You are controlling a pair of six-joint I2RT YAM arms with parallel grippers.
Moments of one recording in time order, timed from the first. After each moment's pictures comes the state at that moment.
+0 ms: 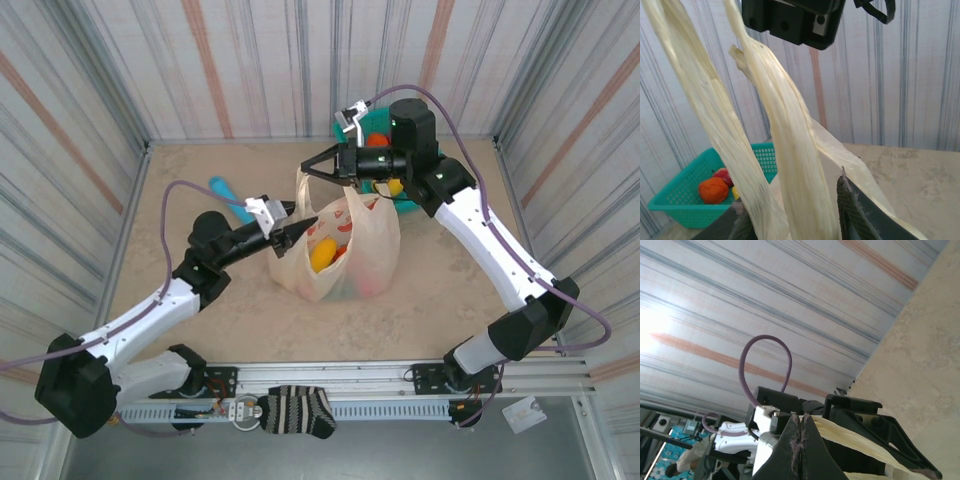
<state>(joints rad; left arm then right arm) -0.60 1.08 0.68 0.52 0.51 0.14 0.55 1.50 1.65 -0.38 -0.89 0.87</state>
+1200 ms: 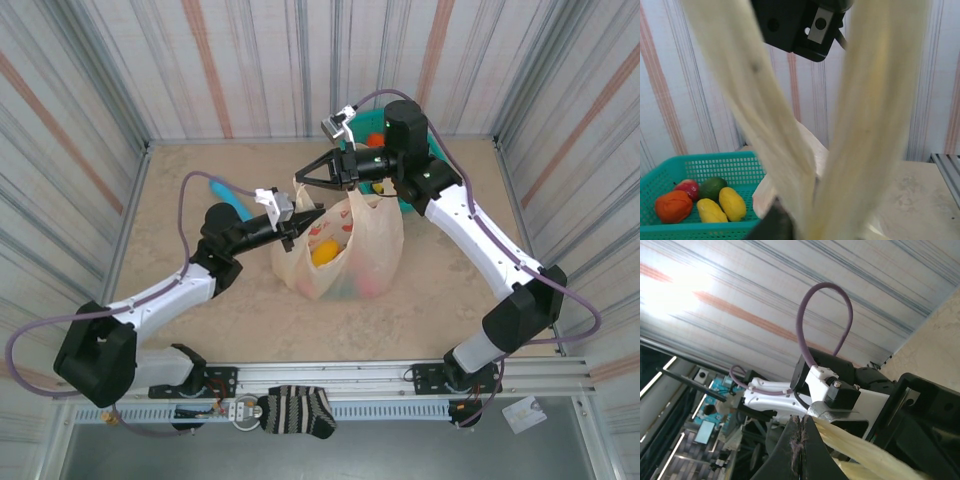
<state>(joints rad) -0.58 1.26 0.71 0.73 0.66 0.02 0.55 1.55 1.60 -0.18 -1.16 0.93</state>
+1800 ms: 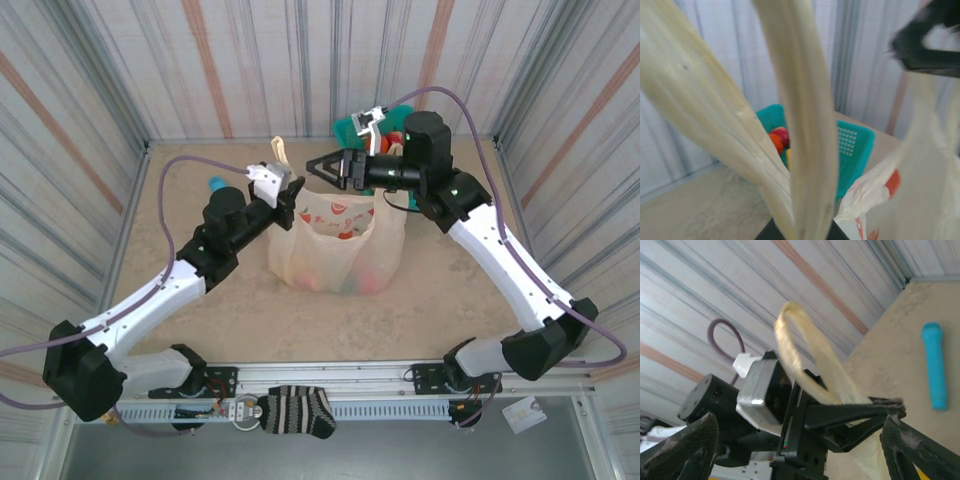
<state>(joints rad) -0.65 1.17 0.91 0.21 0.04 0.00 0.58 1.38 1.55 -0.38 -0.66 0.62</state>
